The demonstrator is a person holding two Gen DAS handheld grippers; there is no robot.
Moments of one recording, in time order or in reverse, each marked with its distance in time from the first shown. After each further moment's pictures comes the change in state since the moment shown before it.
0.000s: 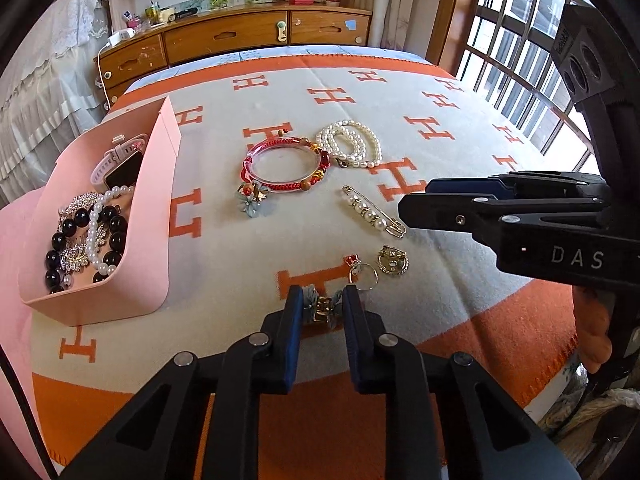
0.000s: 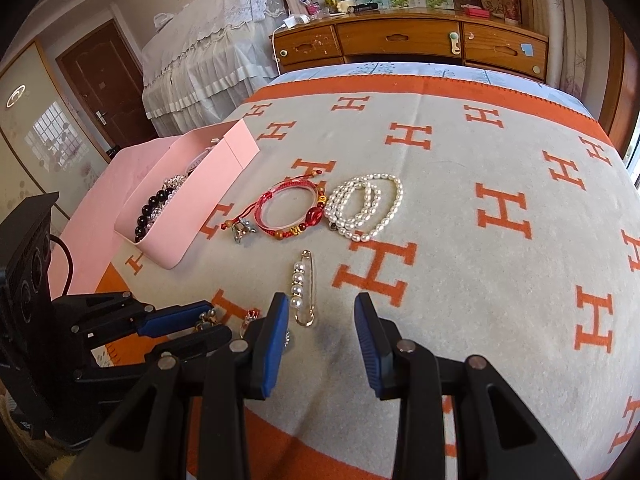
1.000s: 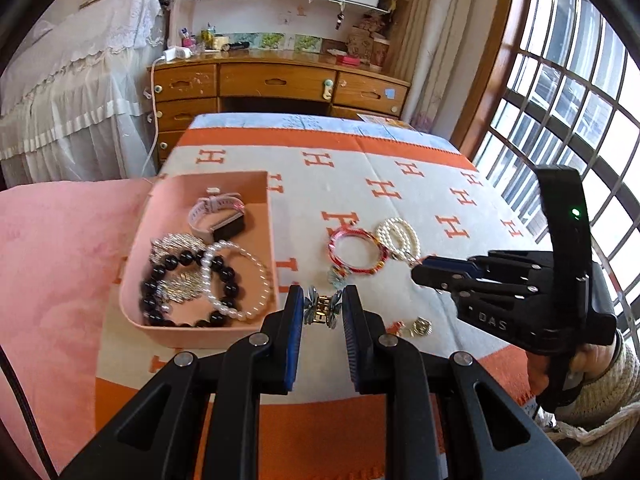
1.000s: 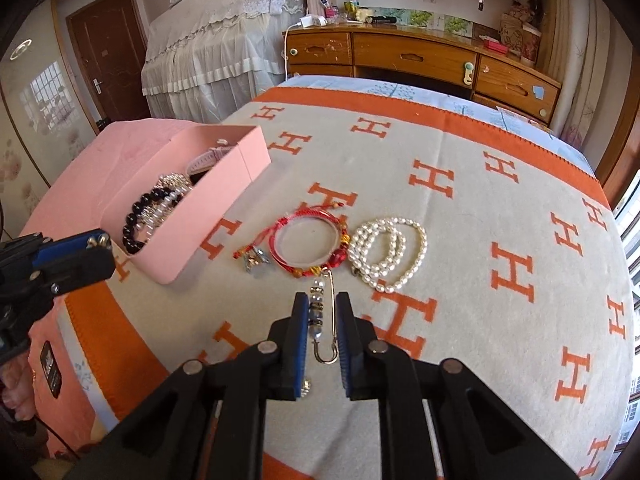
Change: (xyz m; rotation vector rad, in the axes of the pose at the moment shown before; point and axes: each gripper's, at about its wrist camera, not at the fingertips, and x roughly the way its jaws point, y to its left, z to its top) left arm -0.090 0.070 0.019 -0.172 -0.203 0.030; right arm 0.003 0.040 0.026 -0.131 -0.019 -0.095
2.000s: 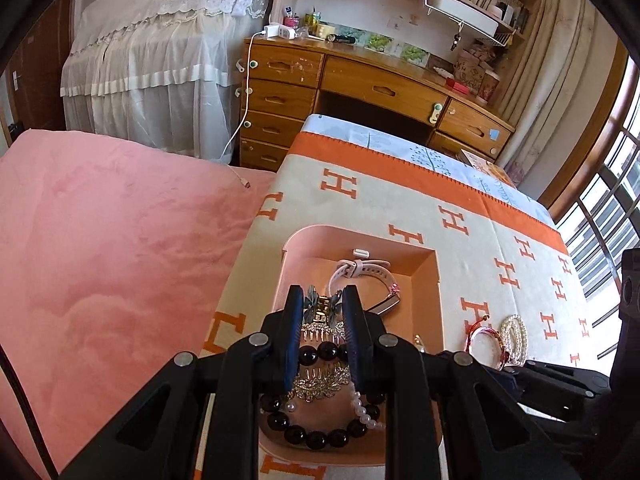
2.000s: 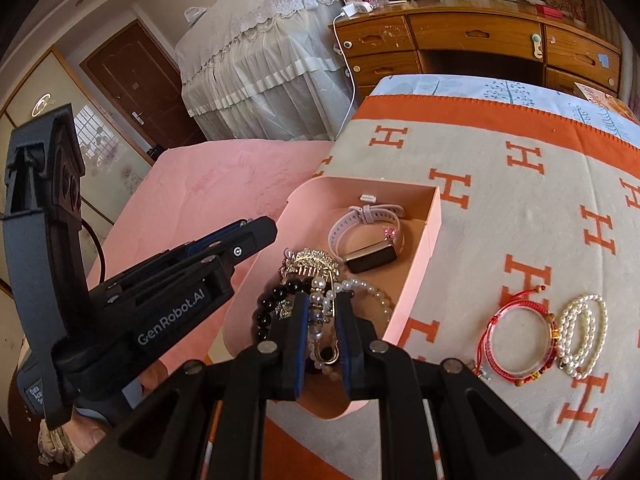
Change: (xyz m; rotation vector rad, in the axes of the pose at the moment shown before) left arm 0.052 0.118 0.060 -0.252 0.018 0.183; right arm 0.055 0.097 0.088 0.138 0.068 0.281
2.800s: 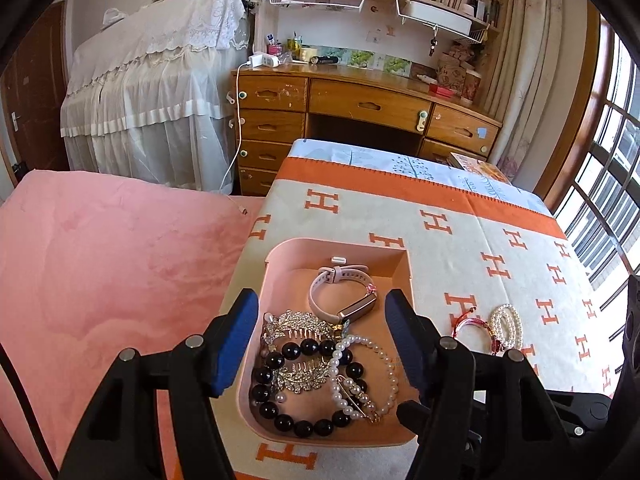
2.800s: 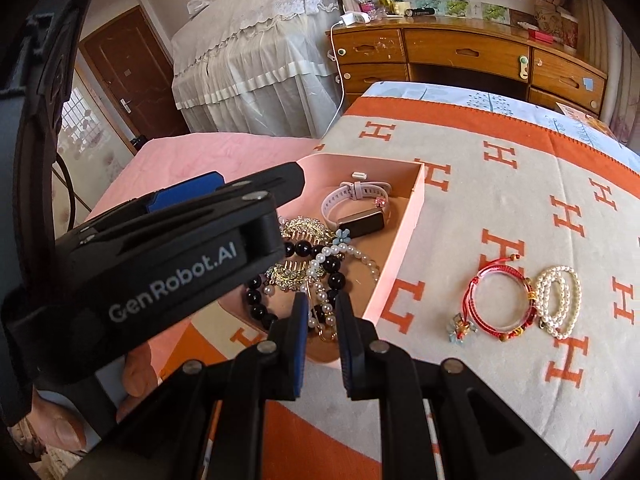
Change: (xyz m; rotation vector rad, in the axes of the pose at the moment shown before) left arm -0.034 -0.031 -0.010 0.106 -0.087 0.044; right arm -0.021 0.016 -0.038 -0.060 -0.043 -0.115
